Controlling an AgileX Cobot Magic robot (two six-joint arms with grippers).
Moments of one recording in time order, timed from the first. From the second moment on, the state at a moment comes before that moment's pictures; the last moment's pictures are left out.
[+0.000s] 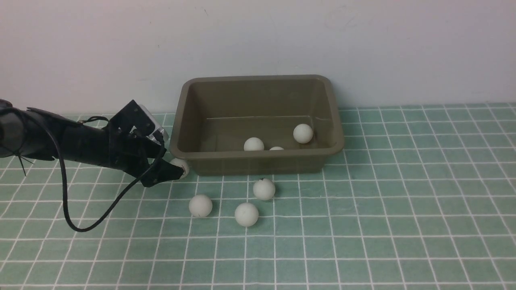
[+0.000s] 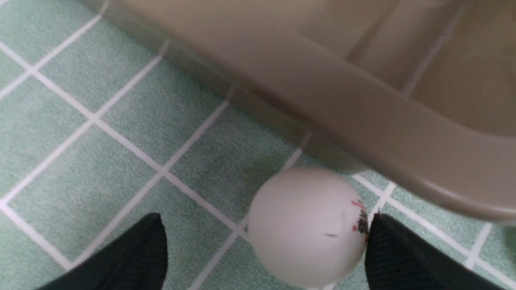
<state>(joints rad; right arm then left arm) 0.46 0.78 -1.40 -0.15 1.29 -0.18 0.13 2.14 -1.31 -1.20 0.75 1.89</state>
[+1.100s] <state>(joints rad) 0.46 0.78 -1.40 -0.19 1.29 -0.18 0.12 2.14 -1.31 -1.26 0.64 1.89</state>
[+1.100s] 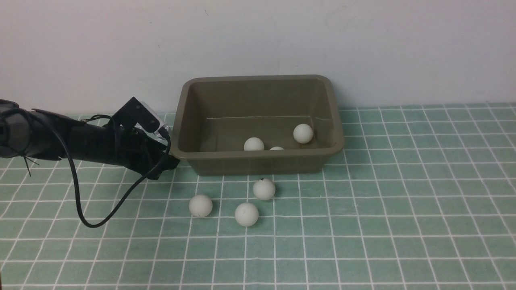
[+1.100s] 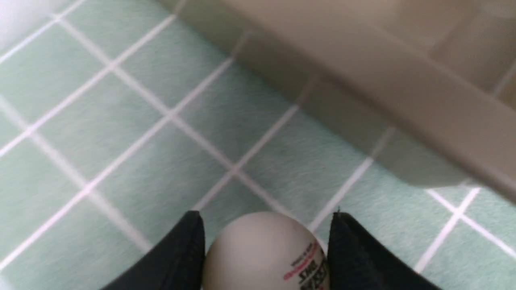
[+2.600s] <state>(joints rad) 0.46 0.78 -1.40 -0.20 1.29 -0.16 0.10 1.84 -1.50 -0.81 0.95 1.24</state>
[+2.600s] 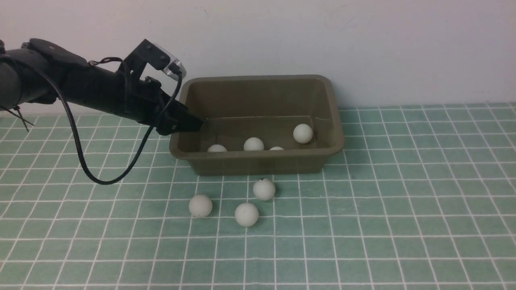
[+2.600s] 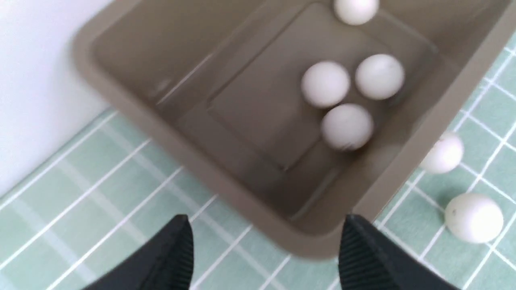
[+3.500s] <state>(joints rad) 0.46 0.78 -1.40 -0.19 1.29 -0.16 0.07 1.41 -1.29 -0.64 1.23 0.75</state>
